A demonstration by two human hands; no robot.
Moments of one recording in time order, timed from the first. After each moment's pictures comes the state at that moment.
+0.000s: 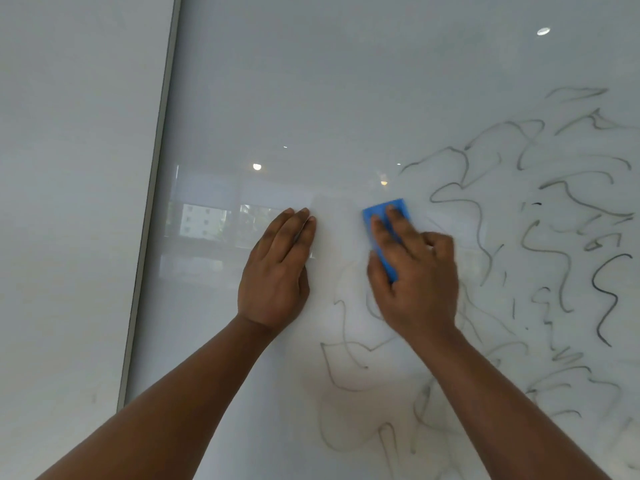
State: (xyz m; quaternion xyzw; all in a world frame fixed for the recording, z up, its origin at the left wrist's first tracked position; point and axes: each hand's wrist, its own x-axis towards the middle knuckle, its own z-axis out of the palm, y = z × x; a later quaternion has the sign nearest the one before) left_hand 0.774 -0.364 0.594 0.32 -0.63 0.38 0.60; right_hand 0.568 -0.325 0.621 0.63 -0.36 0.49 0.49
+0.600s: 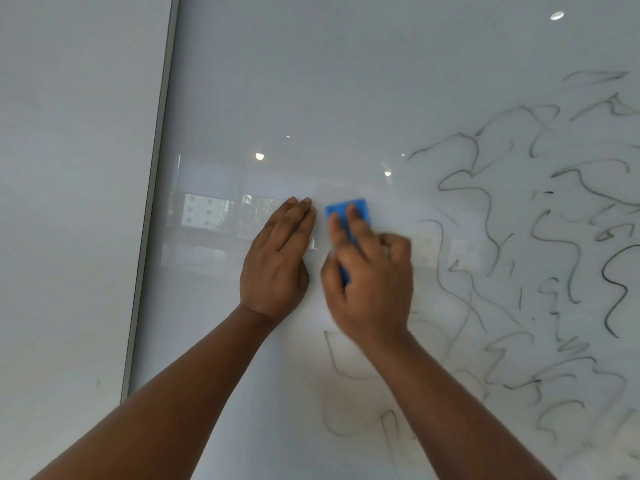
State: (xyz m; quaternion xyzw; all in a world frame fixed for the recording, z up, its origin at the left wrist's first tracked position) left_hand 0.778 -0.369 0.591 0.29 -0.63 0.36 0.62; right_hand 0.627 -0.330 0.593 0.63 -0.36 0.52 0.45
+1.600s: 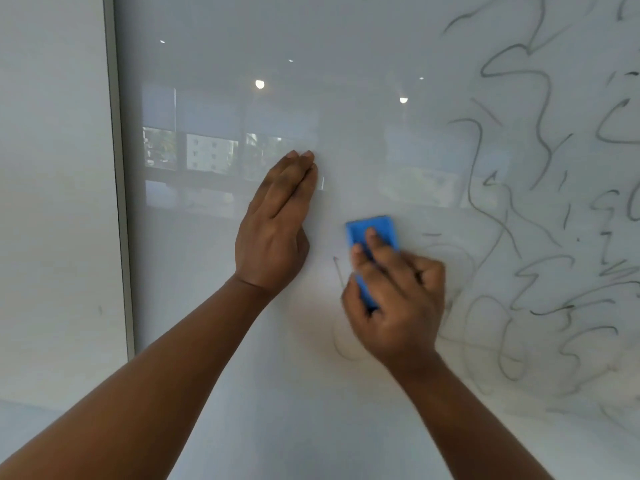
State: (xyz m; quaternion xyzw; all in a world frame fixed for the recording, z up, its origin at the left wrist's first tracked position) left_hand 0.774 -0.368 0.536 0.28 -0.65 0.34 0.62; right_hand 0.593 -0.322 0.486 0.62 -0.29 0.57 0.46
